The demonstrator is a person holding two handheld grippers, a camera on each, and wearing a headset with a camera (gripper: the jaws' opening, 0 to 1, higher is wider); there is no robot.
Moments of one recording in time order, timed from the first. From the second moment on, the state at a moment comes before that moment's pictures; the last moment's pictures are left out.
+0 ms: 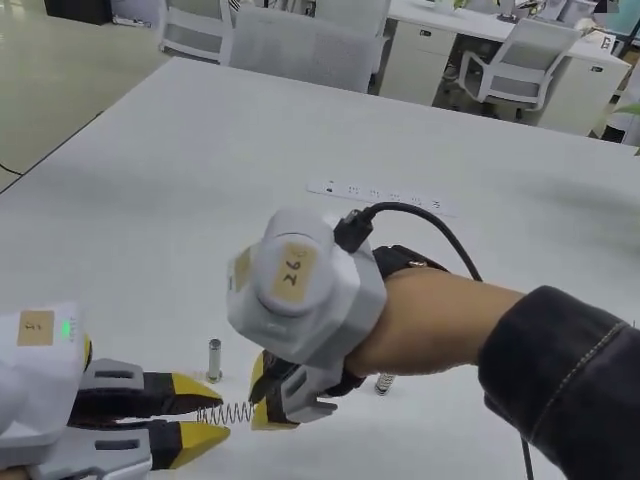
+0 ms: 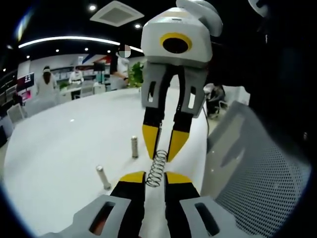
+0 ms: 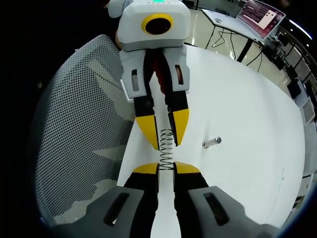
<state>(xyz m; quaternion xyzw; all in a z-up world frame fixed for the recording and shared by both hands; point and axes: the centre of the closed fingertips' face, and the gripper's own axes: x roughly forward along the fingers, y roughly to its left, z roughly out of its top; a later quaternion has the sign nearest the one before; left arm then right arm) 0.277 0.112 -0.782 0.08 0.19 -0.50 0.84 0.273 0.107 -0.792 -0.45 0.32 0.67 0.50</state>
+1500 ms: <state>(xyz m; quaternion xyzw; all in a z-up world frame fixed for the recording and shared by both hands) 0.270 0.102 -0.762 0.07 0.16 -0.53 0.83 0.270 0.103 -0.793 -0.44 0.33 0.67 0.50</state>
